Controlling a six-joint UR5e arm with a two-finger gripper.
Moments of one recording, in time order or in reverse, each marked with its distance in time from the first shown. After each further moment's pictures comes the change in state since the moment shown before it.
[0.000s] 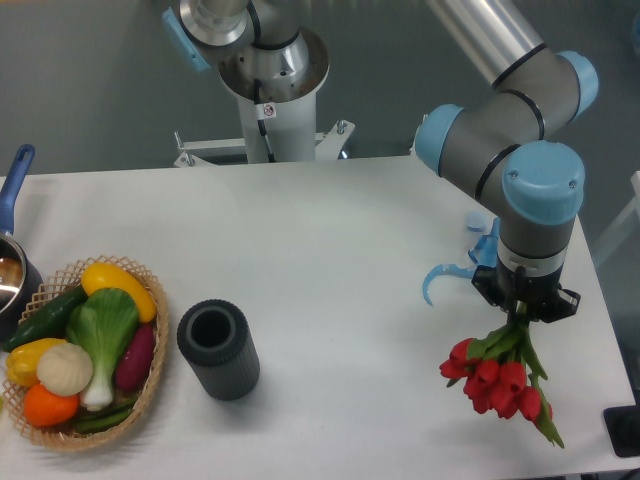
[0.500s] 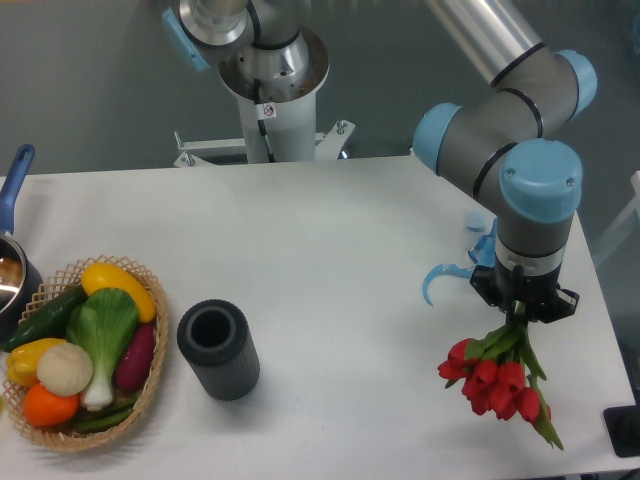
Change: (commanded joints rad) arm -0.021 0.043 0.000 -0.003 -0.058 -0.008
